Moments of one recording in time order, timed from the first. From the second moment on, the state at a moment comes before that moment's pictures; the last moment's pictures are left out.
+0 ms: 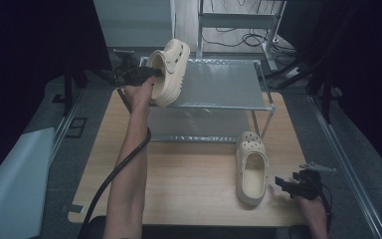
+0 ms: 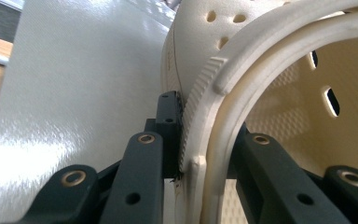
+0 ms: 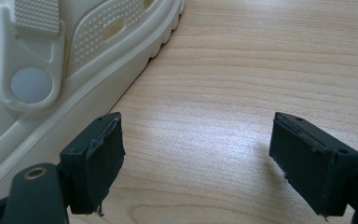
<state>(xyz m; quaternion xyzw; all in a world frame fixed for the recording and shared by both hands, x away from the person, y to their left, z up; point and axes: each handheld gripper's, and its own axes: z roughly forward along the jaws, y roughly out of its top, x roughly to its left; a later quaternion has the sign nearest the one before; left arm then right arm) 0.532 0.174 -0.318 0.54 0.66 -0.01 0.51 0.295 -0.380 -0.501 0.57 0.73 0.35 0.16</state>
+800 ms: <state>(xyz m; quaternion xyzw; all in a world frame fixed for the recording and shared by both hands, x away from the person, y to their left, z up) 0.553 0.151 -0.320 0.54 0.68 0.03 0.50 0.295 -0.383 -0.502 0.57 0.73 0.35 0.16</state>
